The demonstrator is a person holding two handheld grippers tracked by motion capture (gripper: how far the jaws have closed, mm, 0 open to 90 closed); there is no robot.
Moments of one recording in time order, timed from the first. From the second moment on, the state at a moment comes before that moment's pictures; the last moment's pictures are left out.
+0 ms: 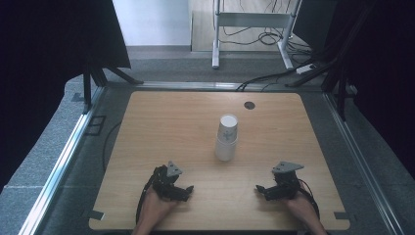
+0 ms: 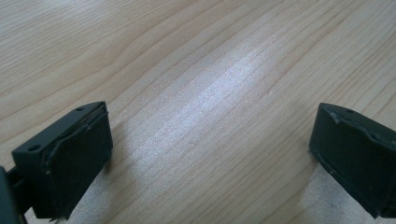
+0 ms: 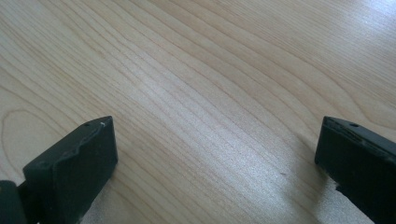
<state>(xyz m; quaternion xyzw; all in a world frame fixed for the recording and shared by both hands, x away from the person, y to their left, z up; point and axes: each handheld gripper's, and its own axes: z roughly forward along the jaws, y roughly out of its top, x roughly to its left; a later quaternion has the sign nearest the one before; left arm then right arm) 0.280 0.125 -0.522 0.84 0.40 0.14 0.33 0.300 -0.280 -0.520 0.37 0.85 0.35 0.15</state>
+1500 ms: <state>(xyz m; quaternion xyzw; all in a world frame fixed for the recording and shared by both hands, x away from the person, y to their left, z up) 0.284 0.120 -0.500 0.86 0.37 0.13 0.33 0.305 -0.281 -0.497 0.35 0.85 0.36 0.14</state>
